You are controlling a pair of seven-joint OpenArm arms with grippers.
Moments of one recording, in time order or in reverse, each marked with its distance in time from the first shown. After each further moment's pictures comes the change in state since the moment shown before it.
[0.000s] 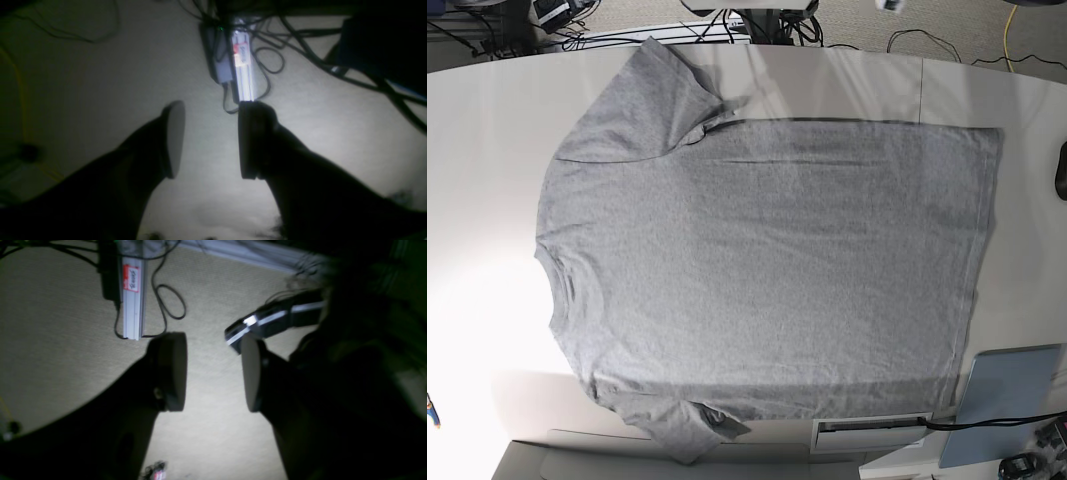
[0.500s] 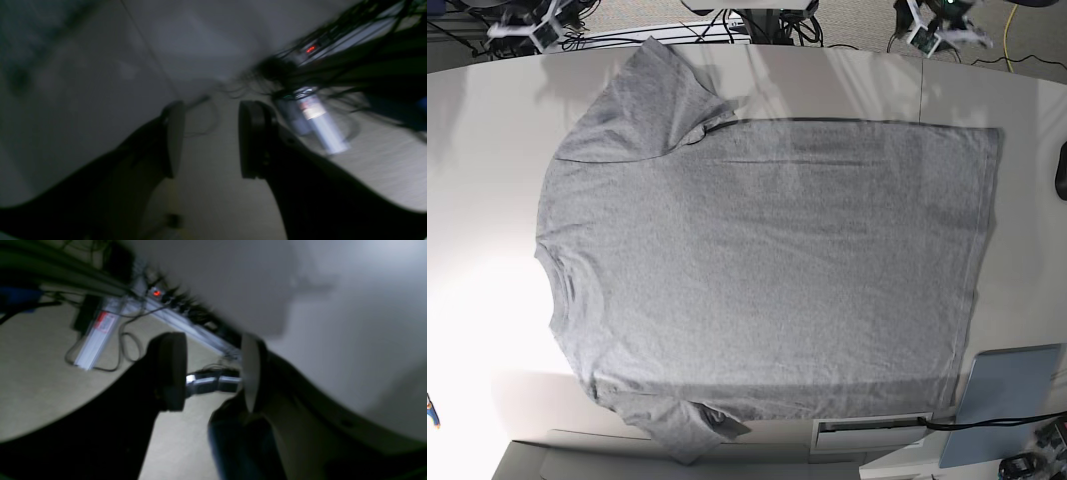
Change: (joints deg) left arm 6.7 -4.8 -7.6 34.6 12.0 -5.6 1.0; right arm -14.3 5.9 16.5 41.8 0.4 7.4 -11.4
